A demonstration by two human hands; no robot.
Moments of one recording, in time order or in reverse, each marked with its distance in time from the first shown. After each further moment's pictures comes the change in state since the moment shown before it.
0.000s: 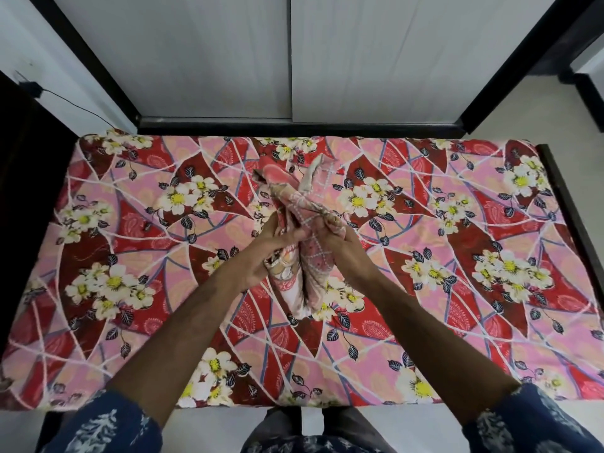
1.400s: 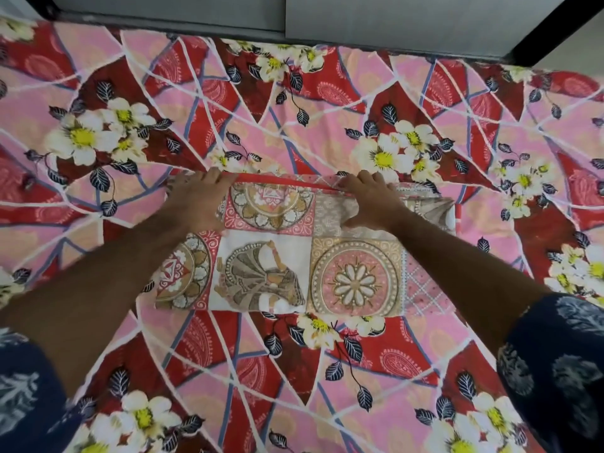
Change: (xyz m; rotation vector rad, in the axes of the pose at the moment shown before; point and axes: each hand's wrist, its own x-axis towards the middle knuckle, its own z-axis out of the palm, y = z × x) left_hand 0.277 -0.124 -0.190 1.851 0.193 0.081; right_hand 0.241 0.253 -0.124 -1.451 -0.231 0.069
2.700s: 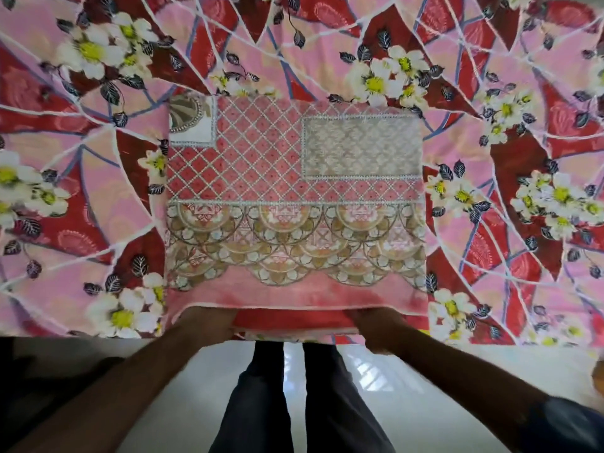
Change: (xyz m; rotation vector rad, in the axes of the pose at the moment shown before) left_hand -0.287 0.147 0.176 -0.186 -0.628 0.243; right_hand -0.347 -0.058 0.145 -0.248 -0.831 -0.204
